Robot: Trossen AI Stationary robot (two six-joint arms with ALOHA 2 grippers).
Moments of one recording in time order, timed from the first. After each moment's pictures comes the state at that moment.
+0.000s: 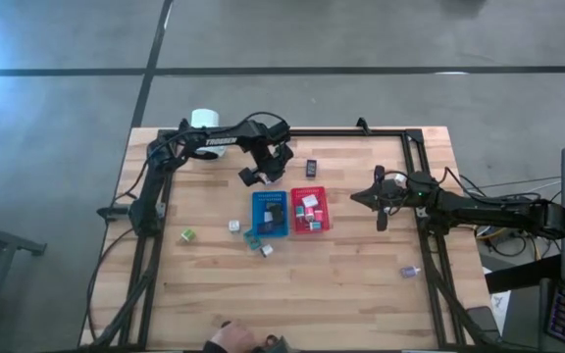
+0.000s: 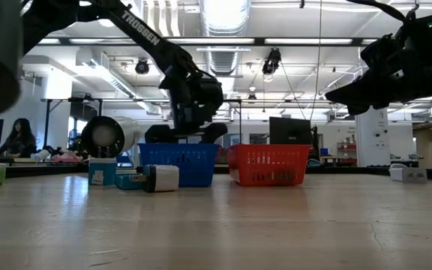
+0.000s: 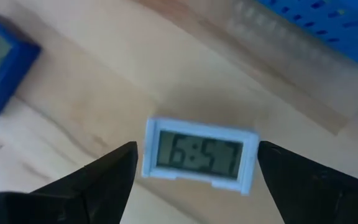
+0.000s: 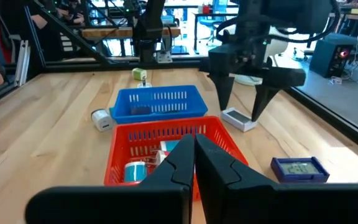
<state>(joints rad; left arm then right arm) 0.53 2.15 1.58 -0.86 0.21 1.50 -0.37 0.66 0.01 0.52 -0.30 0.00</state>
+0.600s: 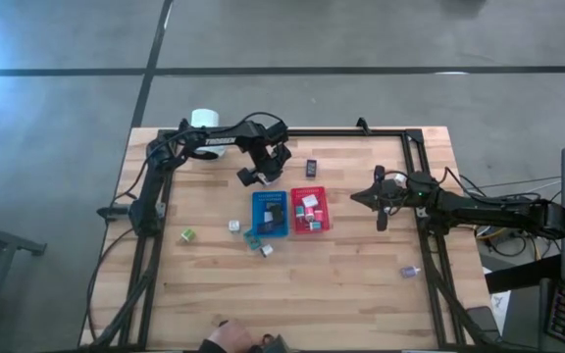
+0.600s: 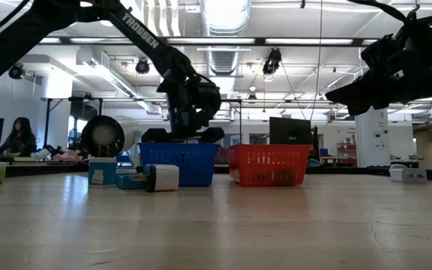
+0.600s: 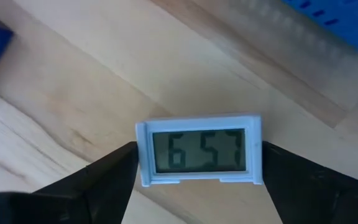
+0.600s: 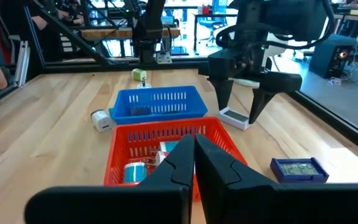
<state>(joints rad) 0.54 2.15 1.55 -0.84 0.21 1.51 -0.37 0.66 0.01 0.52 -0.30 0.00</state>
